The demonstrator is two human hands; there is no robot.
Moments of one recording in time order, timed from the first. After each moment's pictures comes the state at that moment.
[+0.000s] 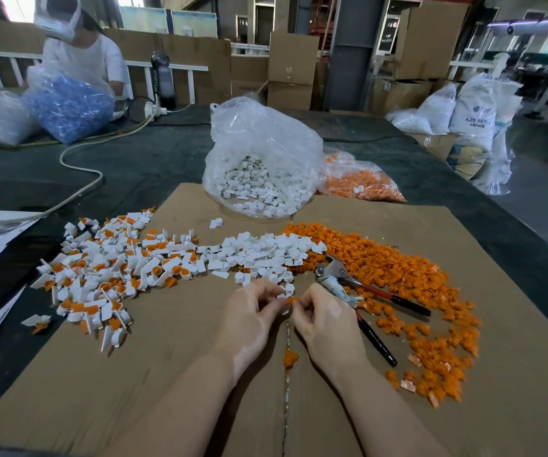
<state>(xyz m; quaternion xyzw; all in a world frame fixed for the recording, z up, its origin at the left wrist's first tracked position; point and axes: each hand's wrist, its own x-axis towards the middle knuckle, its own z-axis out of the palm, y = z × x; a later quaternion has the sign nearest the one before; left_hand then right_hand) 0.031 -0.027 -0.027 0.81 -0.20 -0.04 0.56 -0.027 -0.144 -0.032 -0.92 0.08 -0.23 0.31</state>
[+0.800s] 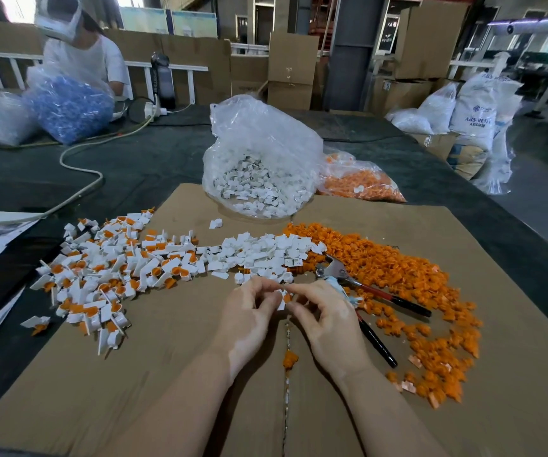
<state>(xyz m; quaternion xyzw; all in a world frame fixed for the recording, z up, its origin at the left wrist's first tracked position) 0.035 -0.025 -0.024 0.81 -0.19 -0.04 0.56 -0.030 -0.145 -0.024 -0.89 0.03 -0.26 0.38</state>
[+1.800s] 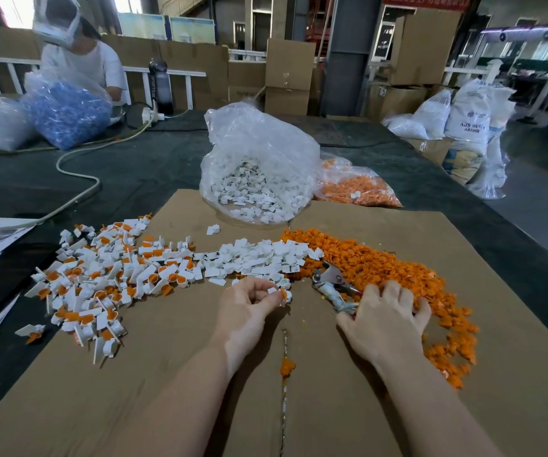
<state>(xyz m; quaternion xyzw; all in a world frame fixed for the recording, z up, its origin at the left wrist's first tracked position) 0.041 -0.032 -0.018 0.76 -0.12 -0.09 0.63 -0.039 -0.187 -0.001 -0.94 0.34 -0.04 -0.02</state>
